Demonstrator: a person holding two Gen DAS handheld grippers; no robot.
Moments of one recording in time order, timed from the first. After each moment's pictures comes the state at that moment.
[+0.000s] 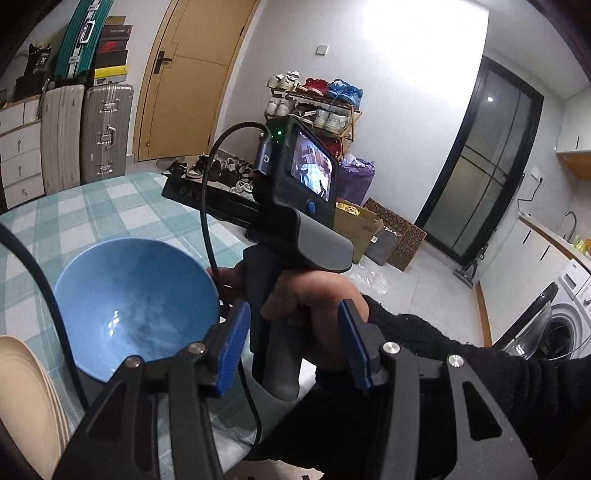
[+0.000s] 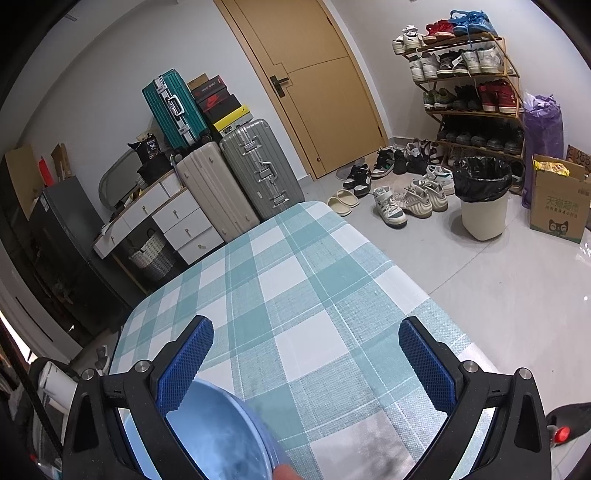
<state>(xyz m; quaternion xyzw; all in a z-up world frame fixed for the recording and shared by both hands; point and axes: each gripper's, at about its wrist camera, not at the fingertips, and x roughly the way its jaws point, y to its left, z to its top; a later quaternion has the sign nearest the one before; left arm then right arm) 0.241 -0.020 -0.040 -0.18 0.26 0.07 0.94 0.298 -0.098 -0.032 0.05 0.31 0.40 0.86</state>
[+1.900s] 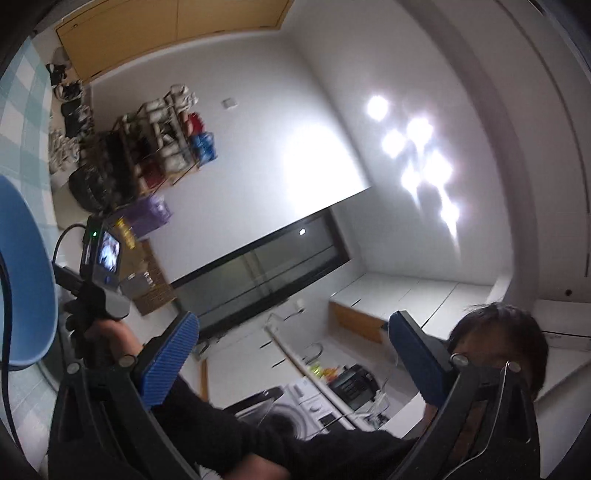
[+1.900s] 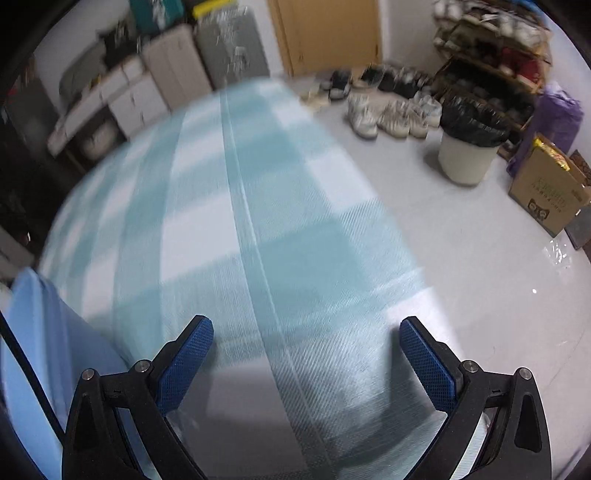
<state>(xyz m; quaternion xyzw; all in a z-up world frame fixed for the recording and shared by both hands) 0.175 0.111 -0.026 -0.53 0.01 -0.32 0.79 0.358 -0.080 -0.112 -0.15 0.45 0.34 0.81</state>
